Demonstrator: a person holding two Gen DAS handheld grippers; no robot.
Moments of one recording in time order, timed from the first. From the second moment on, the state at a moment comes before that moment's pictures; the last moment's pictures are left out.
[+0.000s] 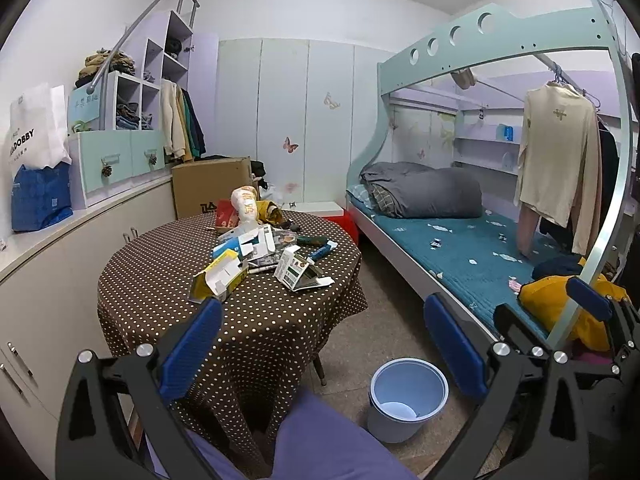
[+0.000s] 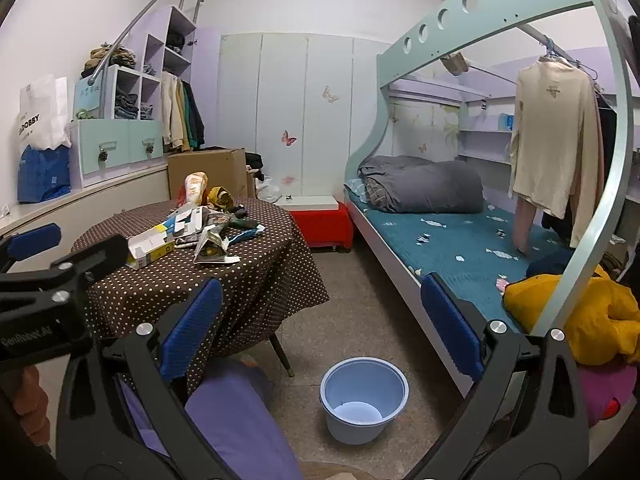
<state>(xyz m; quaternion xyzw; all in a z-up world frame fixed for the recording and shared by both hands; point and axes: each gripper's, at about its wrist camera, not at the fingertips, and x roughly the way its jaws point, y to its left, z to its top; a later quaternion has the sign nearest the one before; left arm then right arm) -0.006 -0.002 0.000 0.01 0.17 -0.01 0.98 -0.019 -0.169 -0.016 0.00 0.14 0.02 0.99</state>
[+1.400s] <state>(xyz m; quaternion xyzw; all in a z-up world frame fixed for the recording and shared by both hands) 0.002 0.004 -0.004 0.01 0.19 0.01 0.98 -0.017 -0.174 -0.014 0.01 0.15 0.01 0.99</state>
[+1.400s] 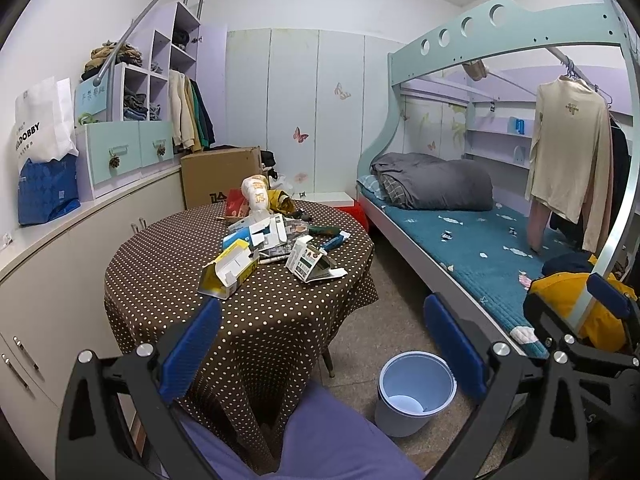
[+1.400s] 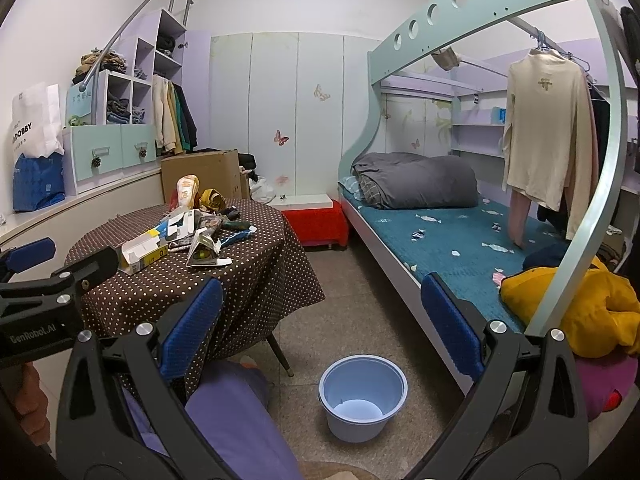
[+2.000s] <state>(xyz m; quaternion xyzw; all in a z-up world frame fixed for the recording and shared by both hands) 0.033 0.038 -0.006 -0.02 0.22 0.07 0.97 0.035 -0.144 -0.018 0.01 0.19 0.06 0.98</state>
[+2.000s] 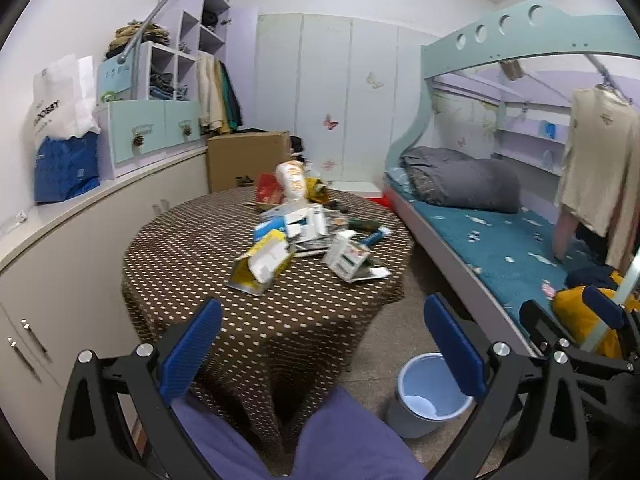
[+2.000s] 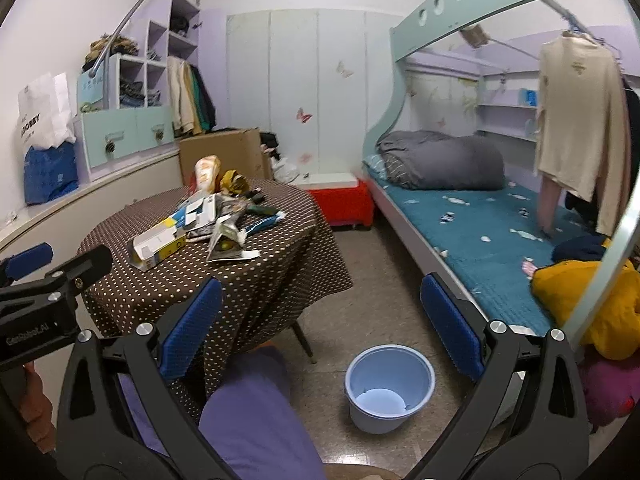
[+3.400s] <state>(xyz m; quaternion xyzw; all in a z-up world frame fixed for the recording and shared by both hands) 0.244 0.151 -0.088 -0.05 0.39 0.09 0.92 0.224 -0.052 -0.057 -0.03 0.34 0.13 0.93</state>
